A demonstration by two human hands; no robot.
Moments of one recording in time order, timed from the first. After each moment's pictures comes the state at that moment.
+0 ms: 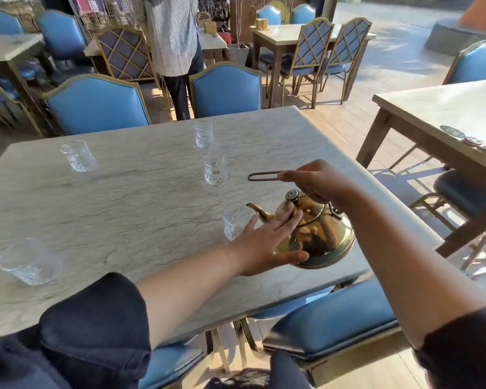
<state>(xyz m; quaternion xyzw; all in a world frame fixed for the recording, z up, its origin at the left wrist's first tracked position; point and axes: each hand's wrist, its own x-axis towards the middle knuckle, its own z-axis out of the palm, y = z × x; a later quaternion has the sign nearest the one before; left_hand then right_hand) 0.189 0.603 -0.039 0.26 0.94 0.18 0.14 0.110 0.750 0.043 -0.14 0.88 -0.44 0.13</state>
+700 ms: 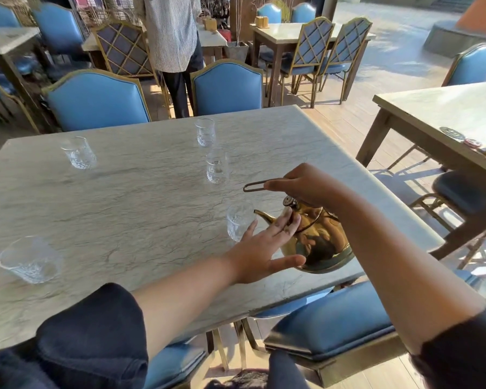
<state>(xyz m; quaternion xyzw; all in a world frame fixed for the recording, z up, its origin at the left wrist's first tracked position) 0.201 0.590 -0.049 0.26 0.93 0.24 0.12 0.123 0.716 0.047 -0.15 0.92 -0.32 0.14</state>
